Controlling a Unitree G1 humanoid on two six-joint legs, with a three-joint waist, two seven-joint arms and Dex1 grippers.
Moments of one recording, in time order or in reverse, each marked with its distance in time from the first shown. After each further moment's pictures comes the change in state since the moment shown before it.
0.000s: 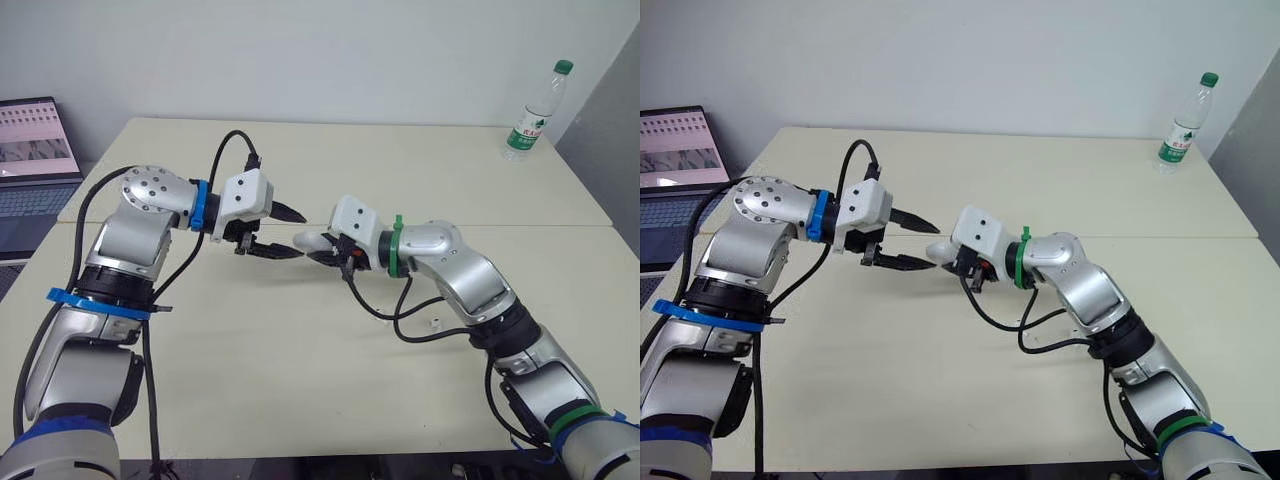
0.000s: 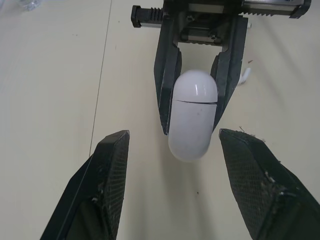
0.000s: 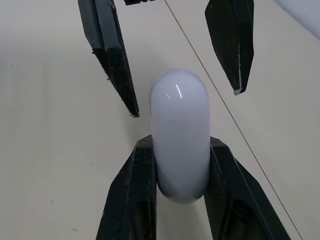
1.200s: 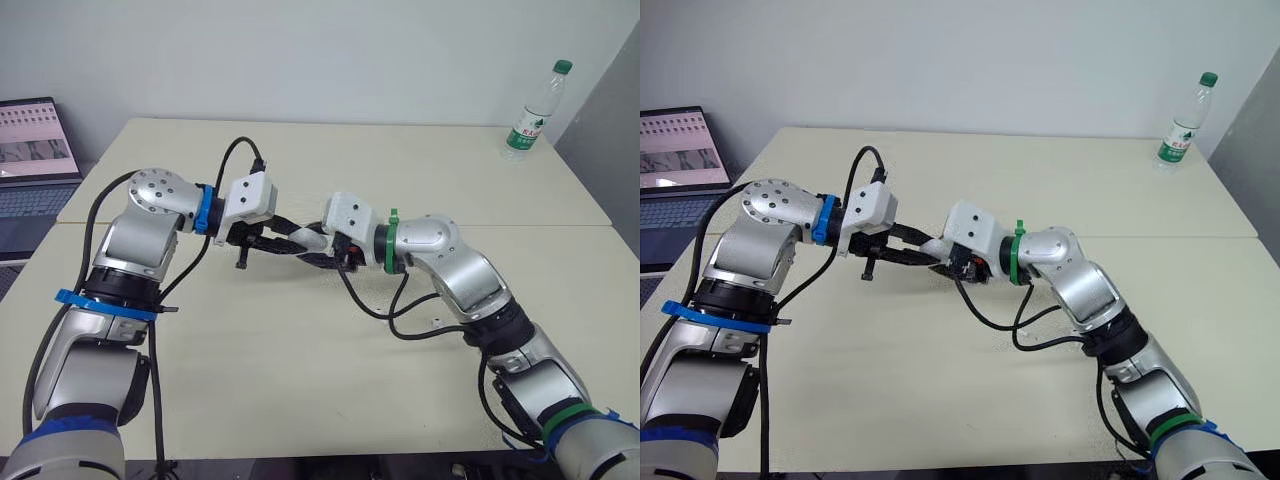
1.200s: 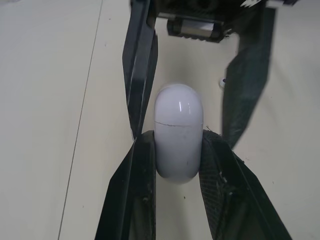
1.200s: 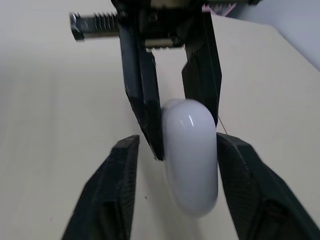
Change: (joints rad) left arm 0.030 -0.023 0.027 -0.018 0.000 0.098 -0.018; right arm 0.014 0.033 -0.068 -0.015 -0.001 -0.049 0.051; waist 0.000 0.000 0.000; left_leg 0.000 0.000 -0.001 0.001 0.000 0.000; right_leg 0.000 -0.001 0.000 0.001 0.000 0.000
